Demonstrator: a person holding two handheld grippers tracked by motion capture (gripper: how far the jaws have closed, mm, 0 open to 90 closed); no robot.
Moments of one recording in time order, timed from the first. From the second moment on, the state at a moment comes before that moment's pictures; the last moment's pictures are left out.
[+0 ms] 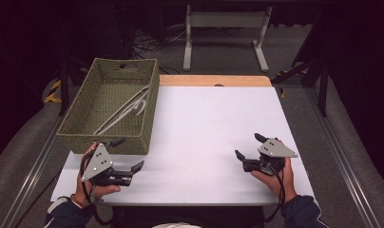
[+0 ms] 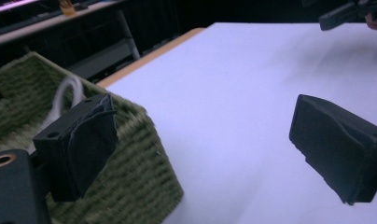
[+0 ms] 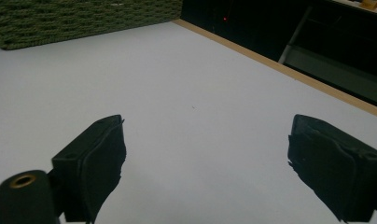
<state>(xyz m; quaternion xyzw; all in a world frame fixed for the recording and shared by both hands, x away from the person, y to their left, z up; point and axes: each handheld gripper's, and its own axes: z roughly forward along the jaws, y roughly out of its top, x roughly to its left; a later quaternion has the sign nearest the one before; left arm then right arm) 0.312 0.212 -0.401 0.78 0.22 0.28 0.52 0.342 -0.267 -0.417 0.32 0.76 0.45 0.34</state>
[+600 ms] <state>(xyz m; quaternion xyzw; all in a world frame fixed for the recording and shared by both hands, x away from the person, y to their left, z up) 0.321 0.220 -0.435 0.78 0.25 0.25 0.51 0.332 -0.256 -0.425 0.31 0.76 0.45 0.35</state>
